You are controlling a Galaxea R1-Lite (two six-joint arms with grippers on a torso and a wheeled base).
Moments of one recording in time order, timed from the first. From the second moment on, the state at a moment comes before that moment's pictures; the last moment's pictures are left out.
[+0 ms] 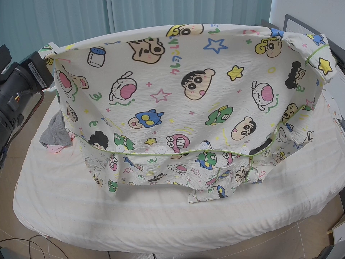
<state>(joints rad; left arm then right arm) -0.56 1.24 -0.73 -0.93 0.47 0.06 0.45 1.08 -0.86 -0.56 0.02 0.62</state>
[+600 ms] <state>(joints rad) -0.56 1.24 -0.73 -0.93 0.47 0.06 0.45 1.08 -0.86 -0.57 0.02 0.62</state>
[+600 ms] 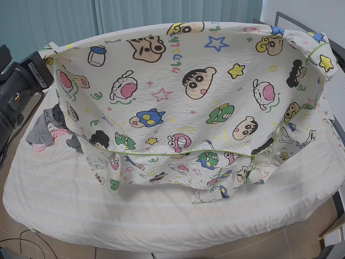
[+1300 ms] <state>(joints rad) -0.56 1.24 -0.72 -0.93 0.47 0.06 0.45 1.08 -0.86 -0.57 0.02 0.62</state>
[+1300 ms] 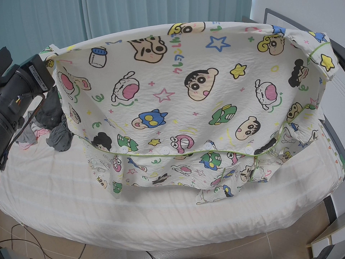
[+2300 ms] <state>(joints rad) -0.56 1.18 -0.69 -0.94 0.48 0.06 0.45 0.98 -0.87 -0.55 0.06 0.61</state>
